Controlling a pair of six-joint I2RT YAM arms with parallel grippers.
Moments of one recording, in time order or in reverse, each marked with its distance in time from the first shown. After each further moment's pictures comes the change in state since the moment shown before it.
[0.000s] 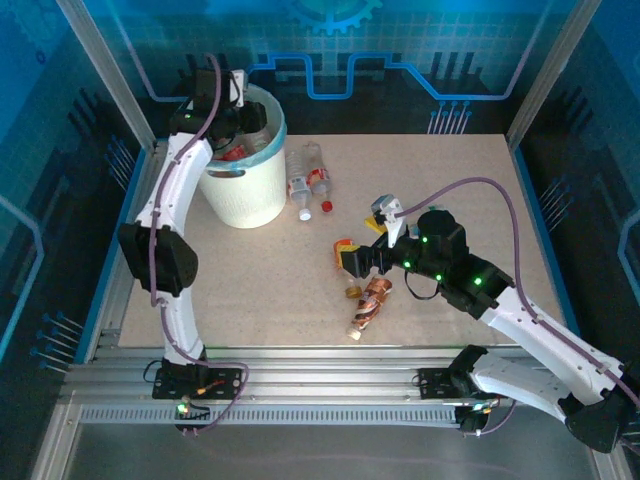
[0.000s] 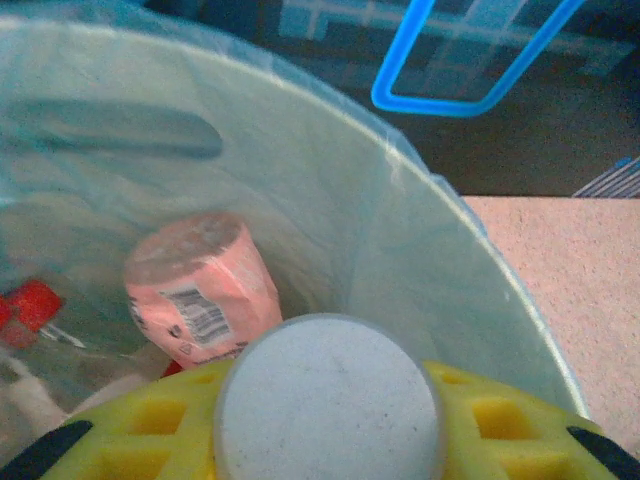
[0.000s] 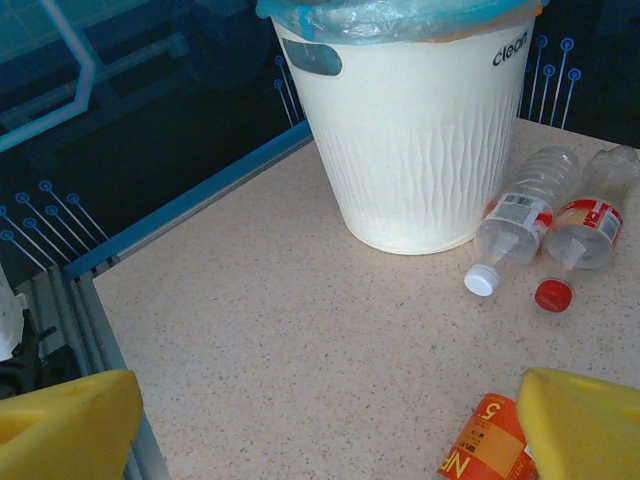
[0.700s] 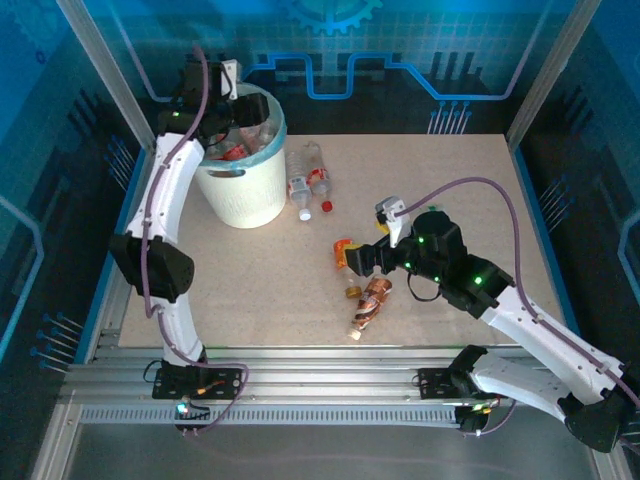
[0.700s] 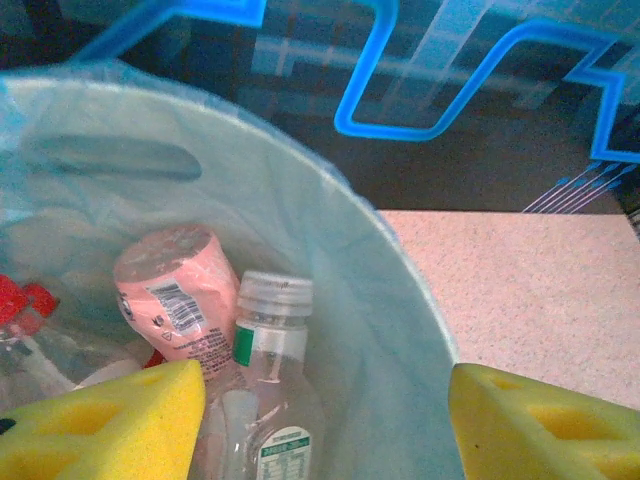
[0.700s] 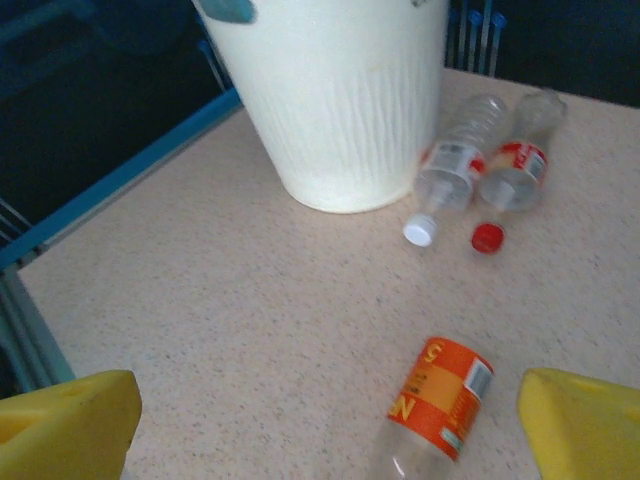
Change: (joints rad) left arm 0.000 -0.088 0.031 -0.038 0.029 -0.030; right arm -0.003 0.008 0.019 -0.131 0.141 0.036
